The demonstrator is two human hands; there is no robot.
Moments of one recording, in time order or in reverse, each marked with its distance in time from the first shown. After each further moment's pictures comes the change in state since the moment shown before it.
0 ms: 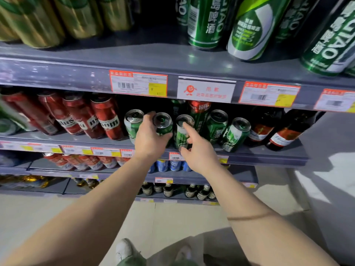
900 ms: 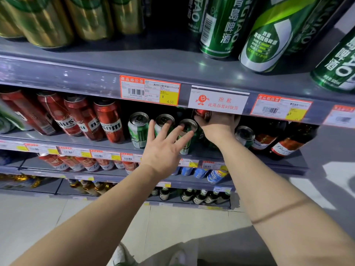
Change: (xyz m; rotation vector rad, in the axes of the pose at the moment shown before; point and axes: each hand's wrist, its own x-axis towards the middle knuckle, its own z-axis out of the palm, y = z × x) left_hand -0.005 -0.016 0.007 0.907 -0.168 0.675; right_hand 0.093 0.003 -0.040 -0.477 0.309 0.179
